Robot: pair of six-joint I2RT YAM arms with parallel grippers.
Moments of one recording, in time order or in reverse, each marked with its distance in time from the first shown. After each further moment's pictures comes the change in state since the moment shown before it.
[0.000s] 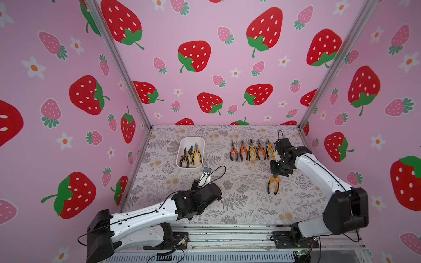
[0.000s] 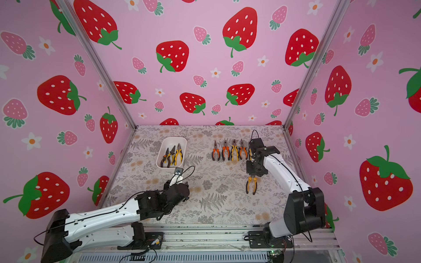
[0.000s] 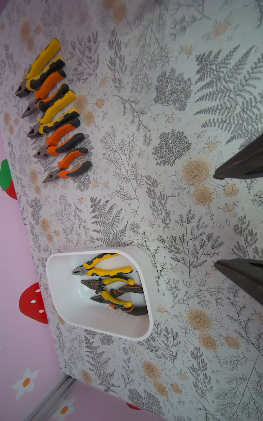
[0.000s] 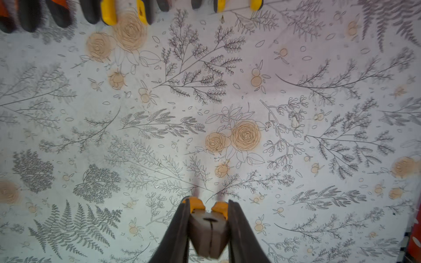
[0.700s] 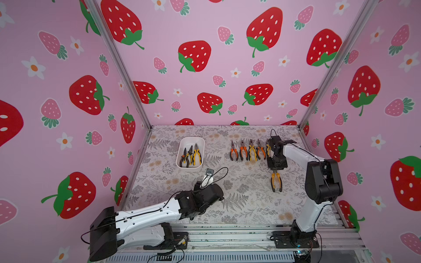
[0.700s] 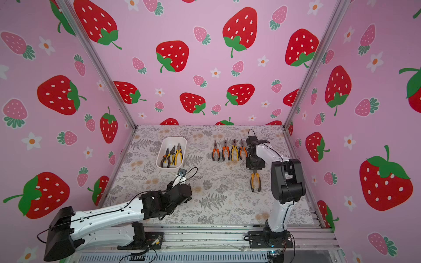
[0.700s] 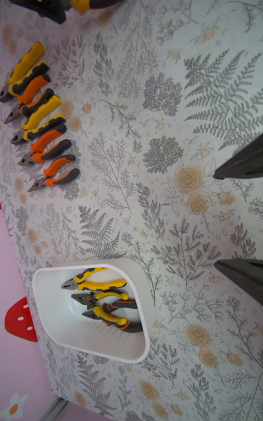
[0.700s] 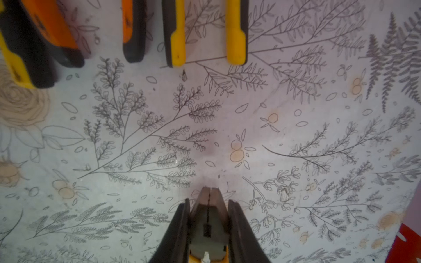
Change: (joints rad) left arm 0.000 0.034 -0.016 0.041 0.040 0.010; right arm -0.049 0.339 0.184 0.060 0.202 -0.068
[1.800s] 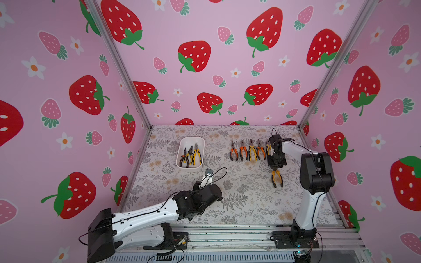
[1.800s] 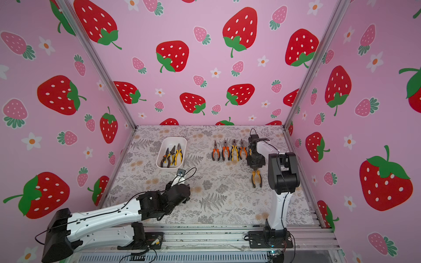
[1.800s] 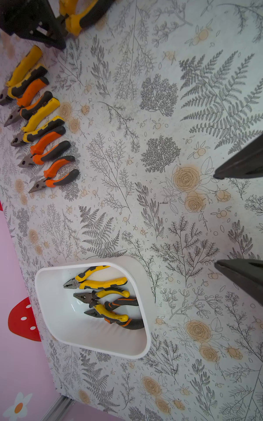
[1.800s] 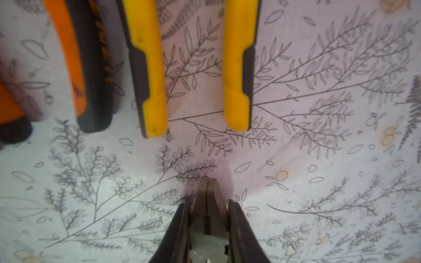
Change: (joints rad) left arm 0.000 -0.030 0.000 -0.029 0.003 0.016; right arm -0.045 0.150 0.082 0.048 -0.070 -0.043
